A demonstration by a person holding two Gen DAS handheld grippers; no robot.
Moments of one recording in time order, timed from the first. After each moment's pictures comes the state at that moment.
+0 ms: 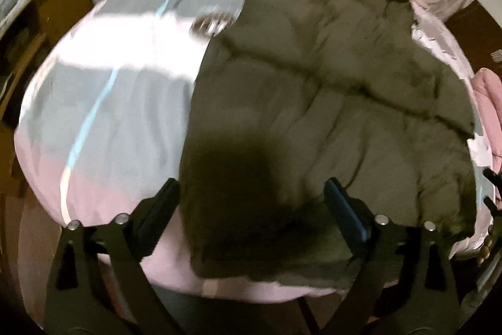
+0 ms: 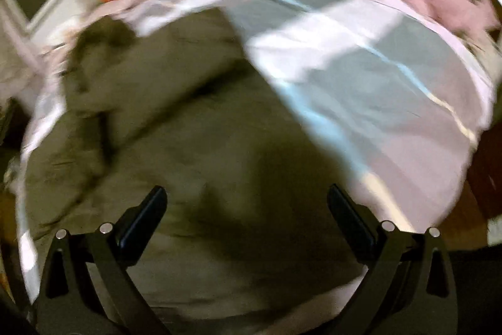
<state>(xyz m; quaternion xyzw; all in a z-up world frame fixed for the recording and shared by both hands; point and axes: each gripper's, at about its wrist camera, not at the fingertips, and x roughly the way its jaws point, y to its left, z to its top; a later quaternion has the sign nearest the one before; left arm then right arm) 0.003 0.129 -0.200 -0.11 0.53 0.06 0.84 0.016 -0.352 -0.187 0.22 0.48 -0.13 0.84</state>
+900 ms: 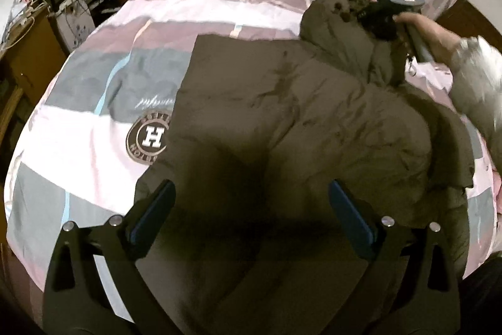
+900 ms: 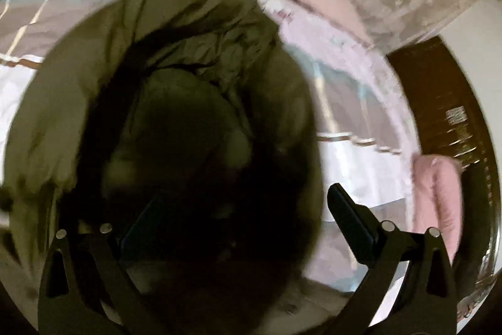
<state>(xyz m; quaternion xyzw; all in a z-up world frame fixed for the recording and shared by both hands) 0.150 0.111 -0.185 -0.08 0.50 0.02 0.86 0.555 -0.150 -0.217 -0.19 0.55 -0.13 0.80</state>
